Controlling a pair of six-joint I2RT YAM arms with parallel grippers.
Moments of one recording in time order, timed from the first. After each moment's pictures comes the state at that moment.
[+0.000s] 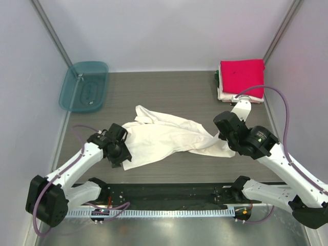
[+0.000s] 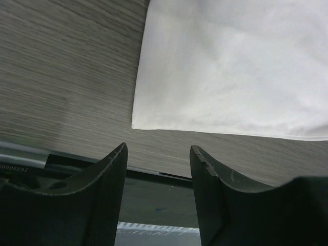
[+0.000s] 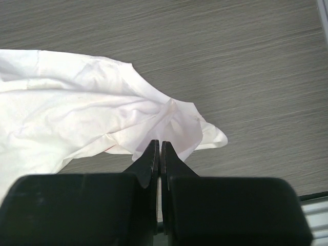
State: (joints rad) left arm -0.44 1.06 0.69 -0.94 -0.06 -0.96; right arm 0.78 0.94 1.18 -1.12 0.72 0.76
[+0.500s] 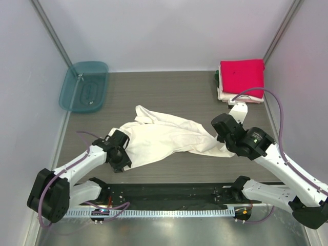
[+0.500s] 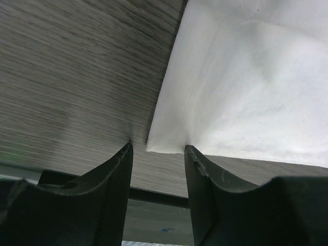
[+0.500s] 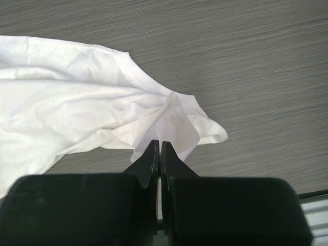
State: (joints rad) left arm -0.47 1.12 0.54 -0.80 -0.06 -1.03; right arm 0.78 0.94 1.11 -1.09 0.70 0.77
